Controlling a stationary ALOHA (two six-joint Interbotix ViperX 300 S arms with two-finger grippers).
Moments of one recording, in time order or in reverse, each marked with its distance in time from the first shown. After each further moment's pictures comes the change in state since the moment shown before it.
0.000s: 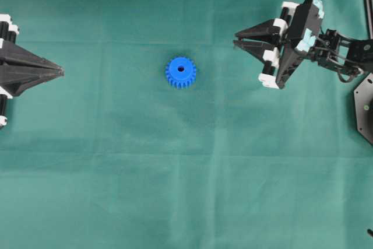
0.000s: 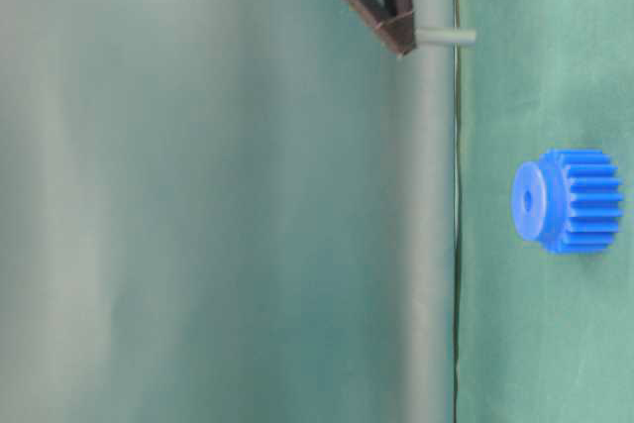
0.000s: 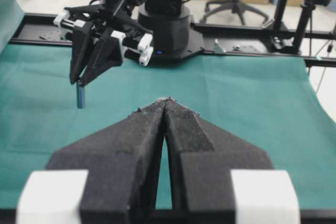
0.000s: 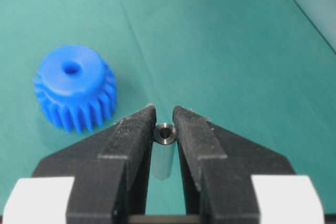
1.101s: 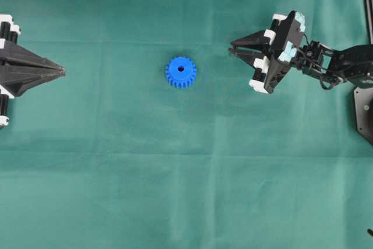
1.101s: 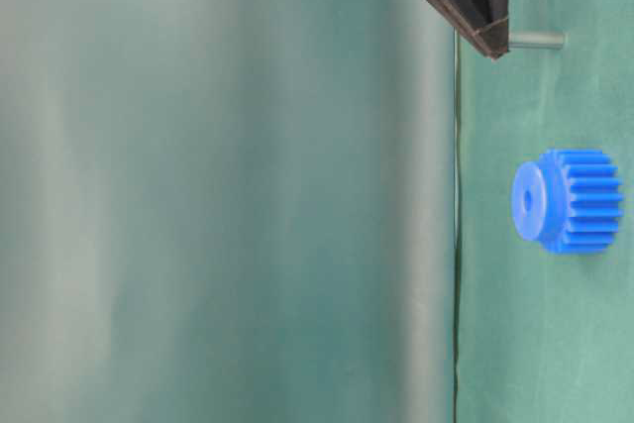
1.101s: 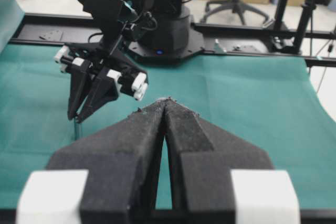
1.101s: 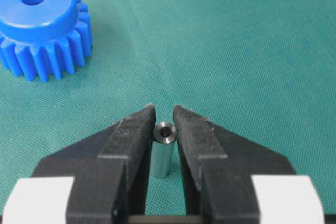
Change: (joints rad) left arm 0.000 0.014 0.000 -0.002 -0.014 0.000; right arm -0.021 0.296 0.031 0.012 -0.275 0.023
